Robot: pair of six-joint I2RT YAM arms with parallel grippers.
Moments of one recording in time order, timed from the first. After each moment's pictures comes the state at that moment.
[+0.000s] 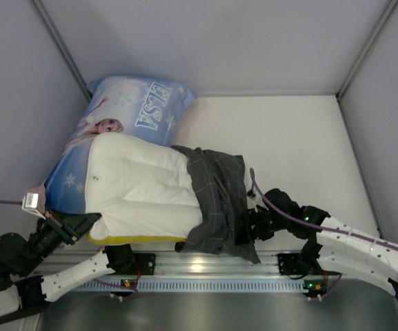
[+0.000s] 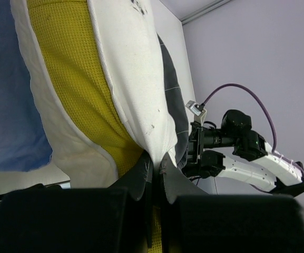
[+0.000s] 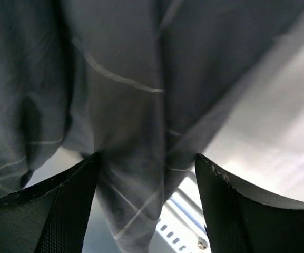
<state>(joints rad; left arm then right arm) -1.11 0.03 1.19 -1.37 -0.54 -1.12 0.87 0.78 0.41 -0.49 -0.33 0.66</state>
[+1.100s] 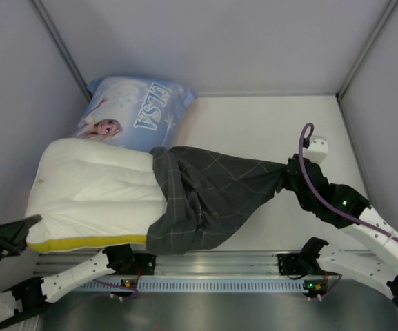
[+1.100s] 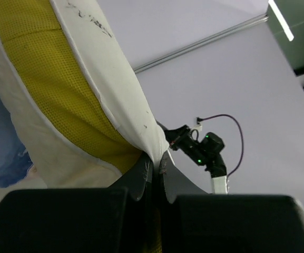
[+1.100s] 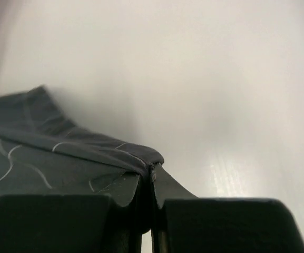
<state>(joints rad) -1.10 0.03 1.59 -1.44 -0.63 -1.11 0.84 0.76 0.96 -0.84 0.71 0.65</state>
